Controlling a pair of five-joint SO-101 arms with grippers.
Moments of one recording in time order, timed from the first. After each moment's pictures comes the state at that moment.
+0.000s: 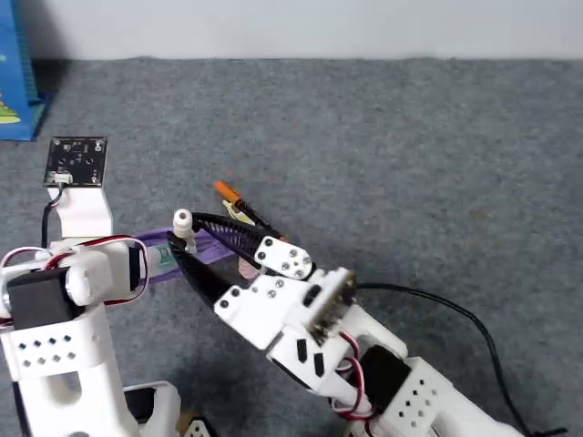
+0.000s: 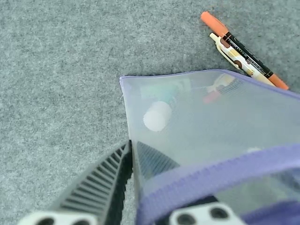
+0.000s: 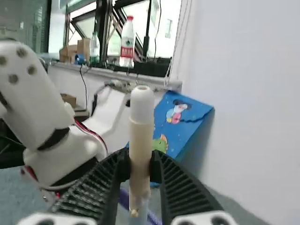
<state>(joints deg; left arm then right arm) -14.4 -45.0 23.0 98.6 -2.3 -55.1 -65.2 61.7 1.1 3.8</state>
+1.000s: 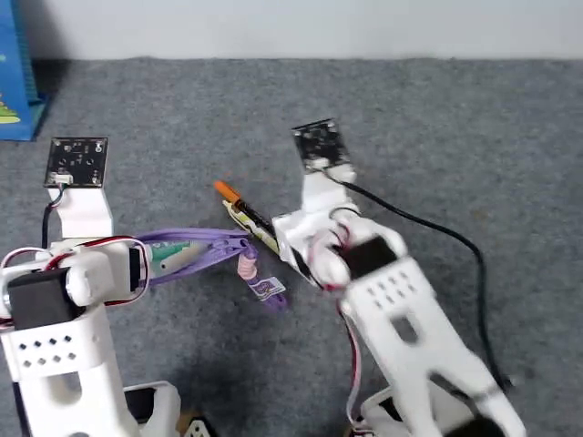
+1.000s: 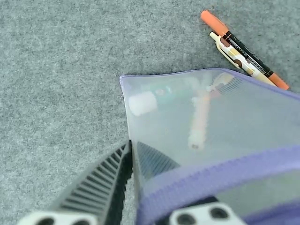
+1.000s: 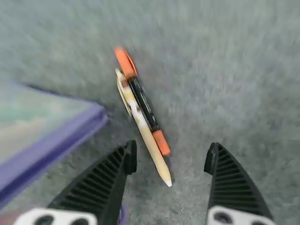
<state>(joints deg) -14.4 -45.1 23.3 98.6 -2.3 -29.8 -24.9 35.2 49.8 -9.5</state>
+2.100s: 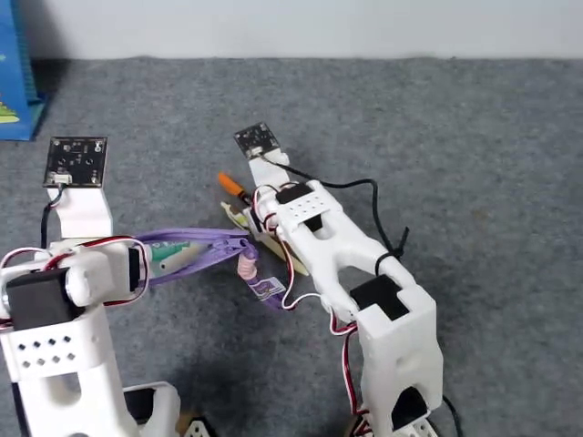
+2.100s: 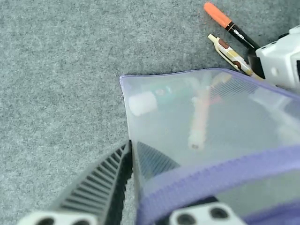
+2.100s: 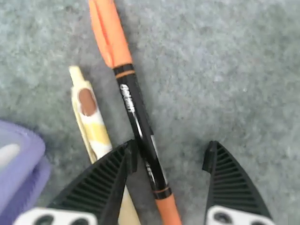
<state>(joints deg) -14.4 -45.1 23.3 98.6 -2.3 -29.6 27.8 3.9 42.6 -0.7</state>
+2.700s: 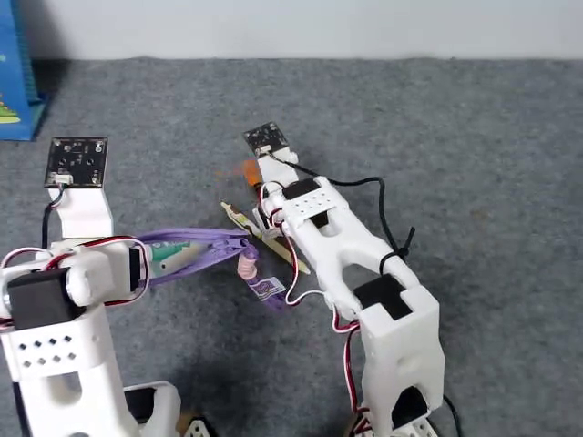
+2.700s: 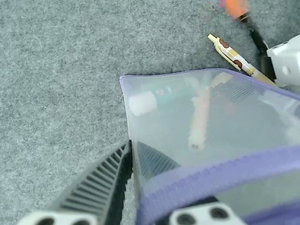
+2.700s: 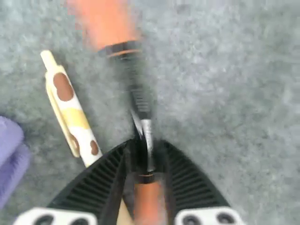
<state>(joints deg) -14.4 -45.1 23.3 98.6 -2.3 -27.9 27.7 3.2 47.2 -0.7</state>
